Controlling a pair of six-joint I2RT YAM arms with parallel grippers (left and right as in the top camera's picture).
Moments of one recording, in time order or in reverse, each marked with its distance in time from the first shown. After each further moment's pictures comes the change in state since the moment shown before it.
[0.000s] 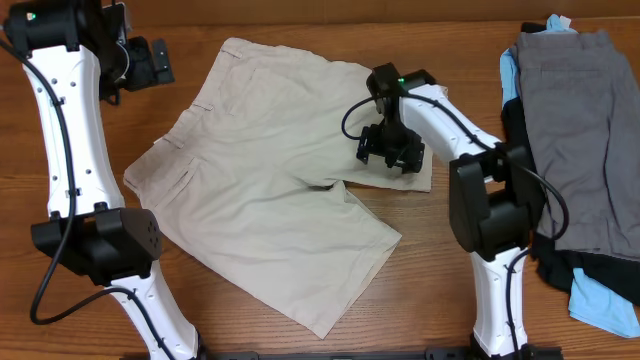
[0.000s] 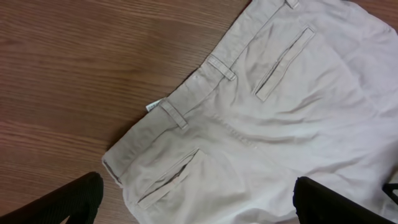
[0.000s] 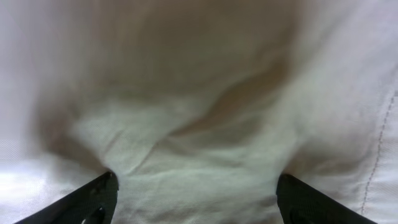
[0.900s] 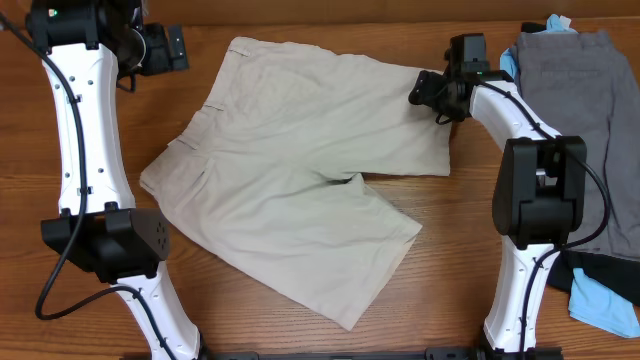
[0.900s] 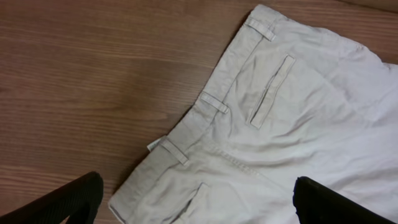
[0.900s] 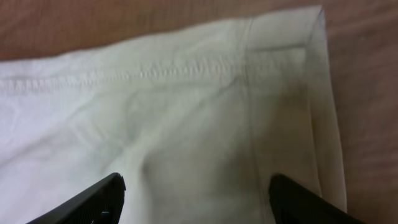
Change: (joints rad) left arm -0.059 0.000 0.000 0.119 0.000 0.000; right arm -0.293 0.018 -0.048 0.627 -0.056 -0.201
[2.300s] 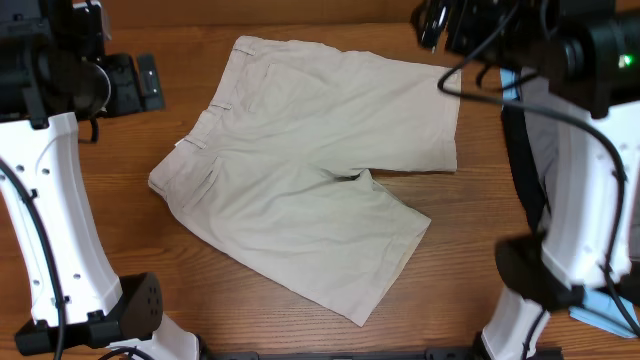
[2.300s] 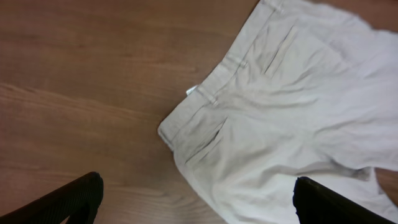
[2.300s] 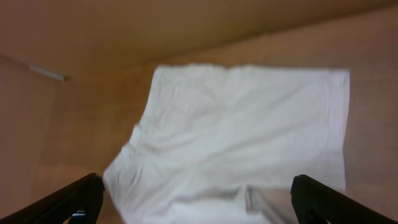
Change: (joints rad) left arm 0.000 -0.336 -0.023 -0.290 -0.092 -0.005; right arm 0.186 -0.327 1.099 -1.154 -0.087 0.018
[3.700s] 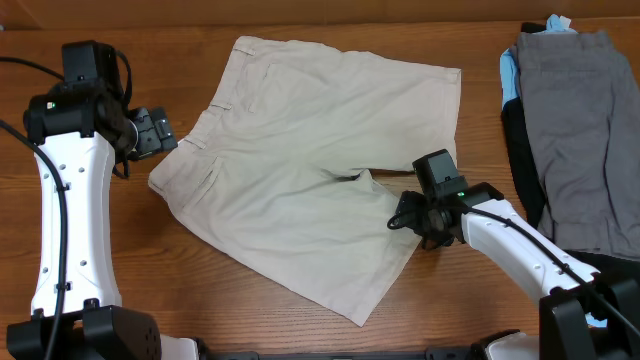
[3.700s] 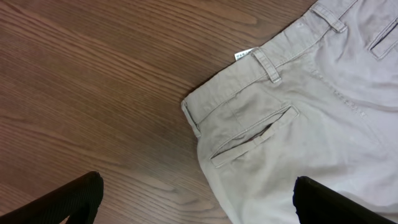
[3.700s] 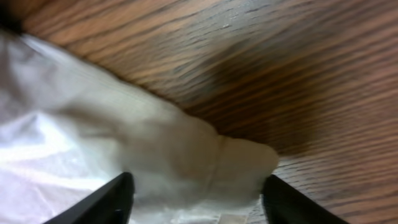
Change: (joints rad) left arm 0.038 -0.180 -0.785 0.455 -0.137 -0.133; right arm 0.113 -0.459 -2.031 1.019 0.146 0.299
